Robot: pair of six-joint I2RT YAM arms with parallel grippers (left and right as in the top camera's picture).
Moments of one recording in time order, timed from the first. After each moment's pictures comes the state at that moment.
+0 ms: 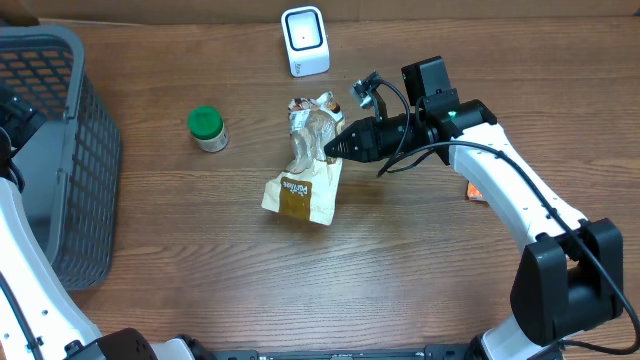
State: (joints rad) left arm 0.56 1.52 1.72 -1.03 -0.19 -0.37; right arm 0.31 1.77 1.37 -0.62 -1.04 0.19
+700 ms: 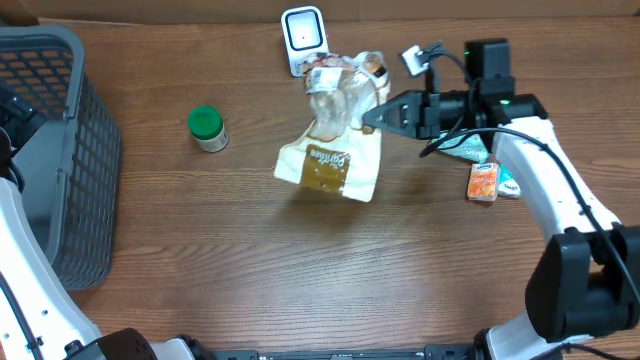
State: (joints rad) left arm 0.56 1.52 1.72 -1.03 -0.19 -0.37; right arm 0.10 1.74 1.37 -0.46 -1.54 0.10
